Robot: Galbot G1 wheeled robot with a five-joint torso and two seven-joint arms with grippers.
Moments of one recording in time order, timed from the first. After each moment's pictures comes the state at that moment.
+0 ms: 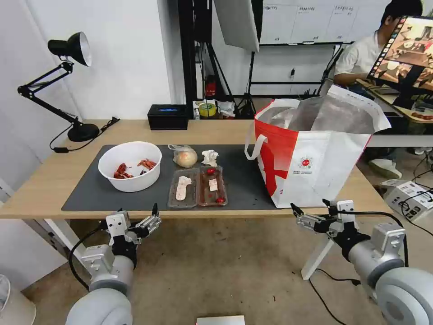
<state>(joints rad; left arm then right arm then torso) 1.58 -1.21 -0.41 -2.38 -0.50 0.33 -0.49 -1.60 1.00 0.71 2.39 0.69 -0.57 0.15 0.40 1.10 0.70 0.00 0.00</state>
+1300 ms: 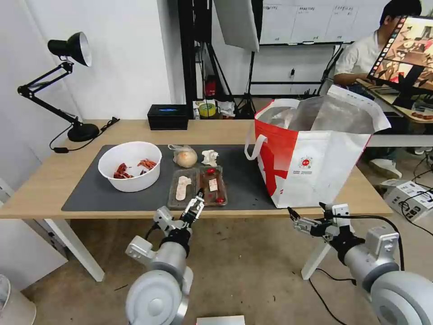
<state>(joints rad) 1.37 -1.39 -0.14 -2.26 -1.14 0.04 -0.59 -1.62 1.01 0.69 2.39 0.65 -0.56 0.15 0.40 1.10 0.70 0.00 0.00</state>
